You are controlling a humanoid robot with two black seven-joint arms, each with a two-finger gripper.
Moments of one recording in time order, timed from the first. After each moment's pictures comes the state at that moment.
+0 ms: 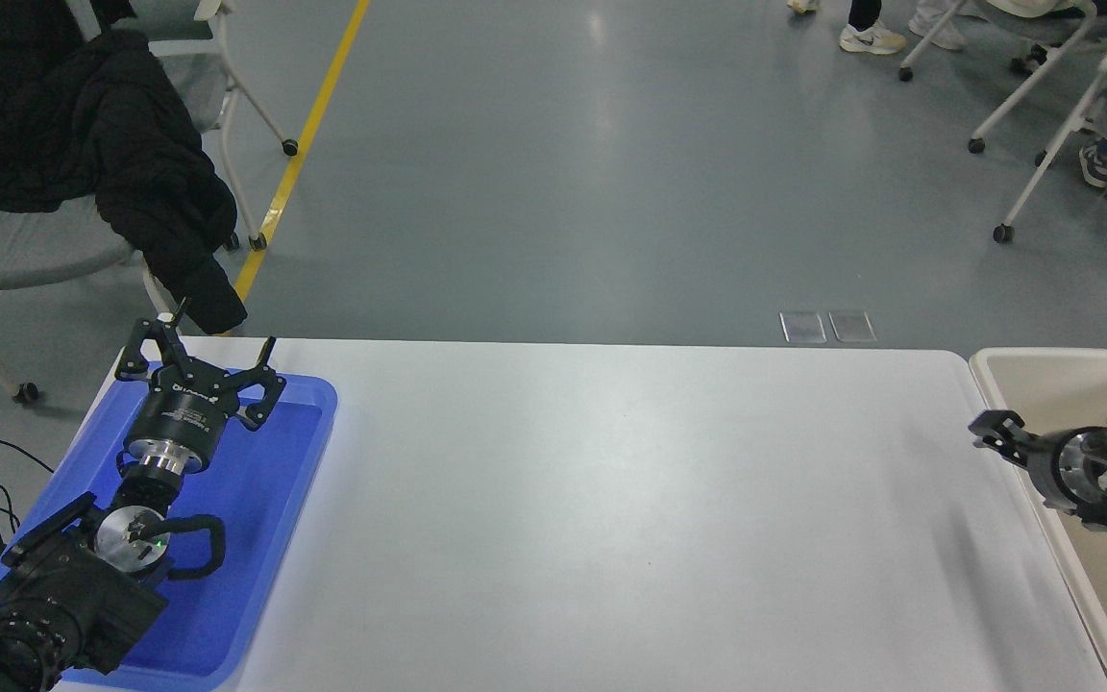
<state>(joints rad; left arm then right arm) -0.64 0.20 -0.85 -0.19 -0.22 -0.79 -0.31 0.98 -0.66 -0.15 0.86 -0.22 -0.01 -0.25</state>
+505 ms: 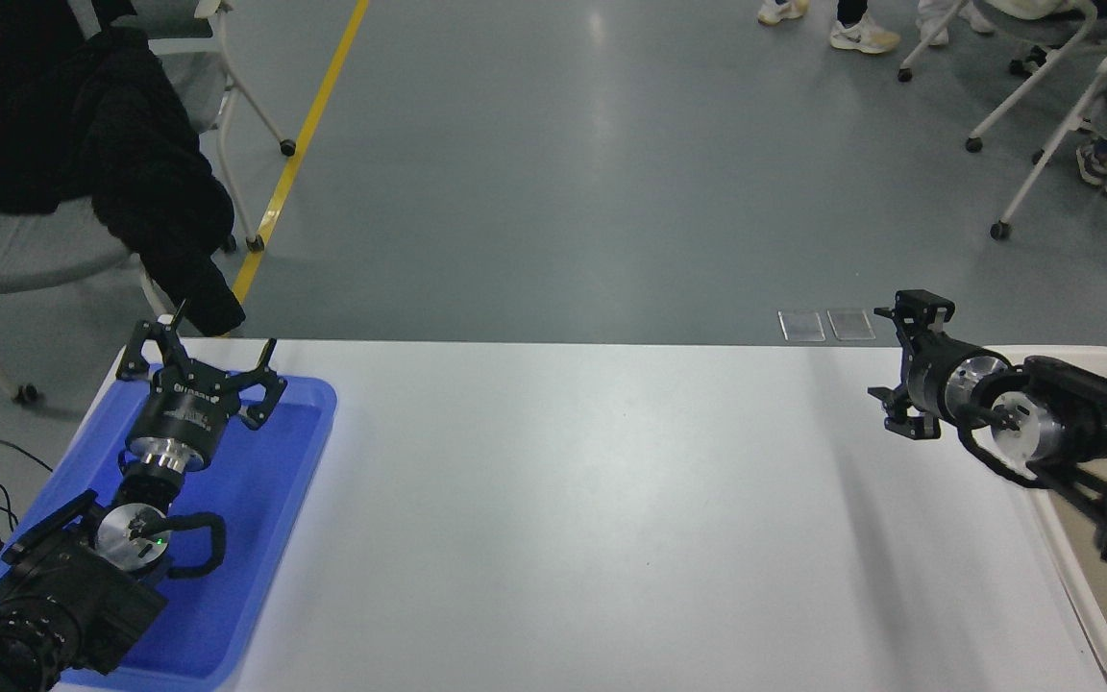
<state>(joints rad) -0.64 0.20 -0.85 -0.19 -0.22 -0.79 -0.31 0.74 -0.48 0.42 0.84 0.04 -0.16 0.00</state>
